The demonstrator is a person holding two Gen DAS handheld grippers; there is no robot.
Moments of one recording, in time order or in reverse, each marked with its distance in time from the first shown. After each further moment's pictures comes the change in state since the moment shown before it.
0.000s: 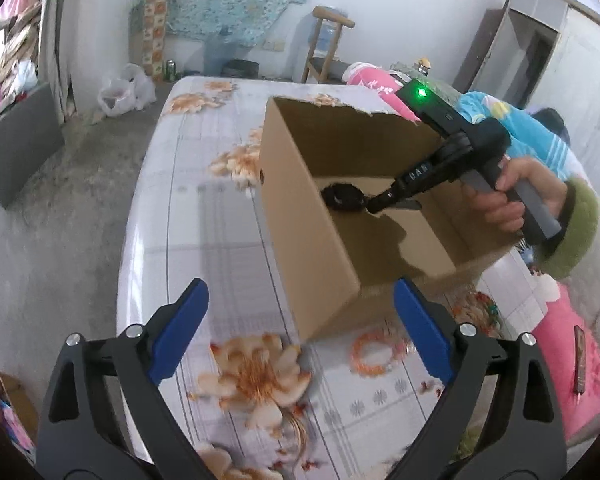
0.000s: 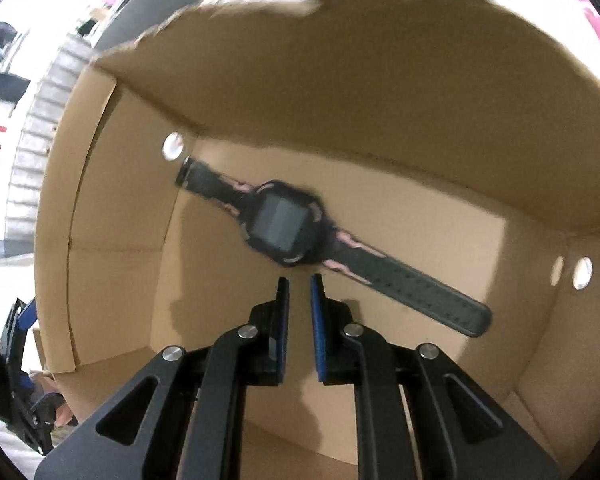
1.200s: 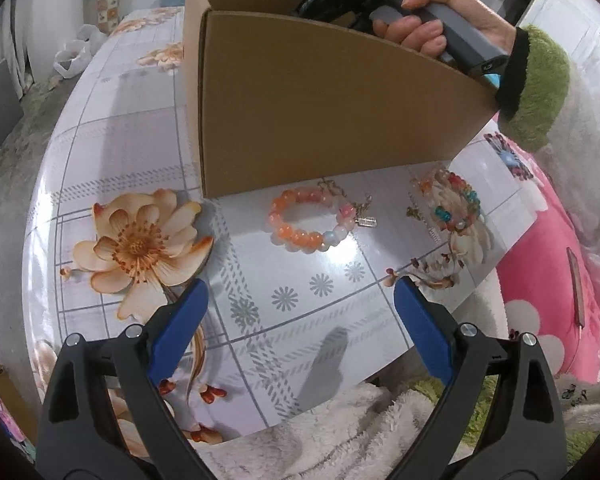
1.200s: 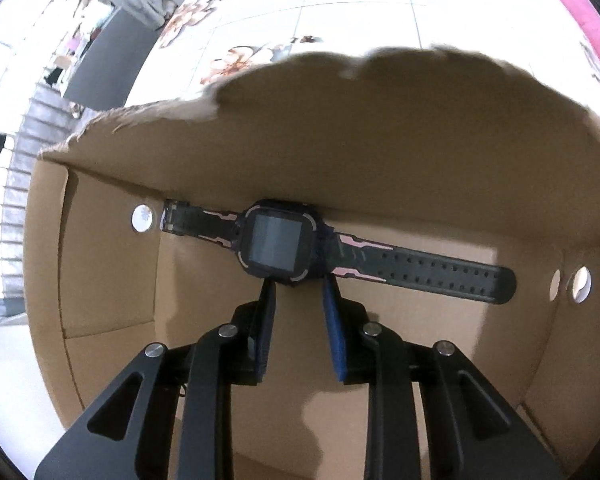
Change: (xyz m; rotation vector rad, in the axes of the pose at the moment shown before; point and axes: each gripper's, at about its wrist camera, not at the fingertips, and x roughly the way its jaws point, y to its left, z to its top) left arm 0.043 -0.047 -0.088 0.070 0.206 -0.097; right arm -0.004 -0.035 0.010 0.181 -0.079 -0.014
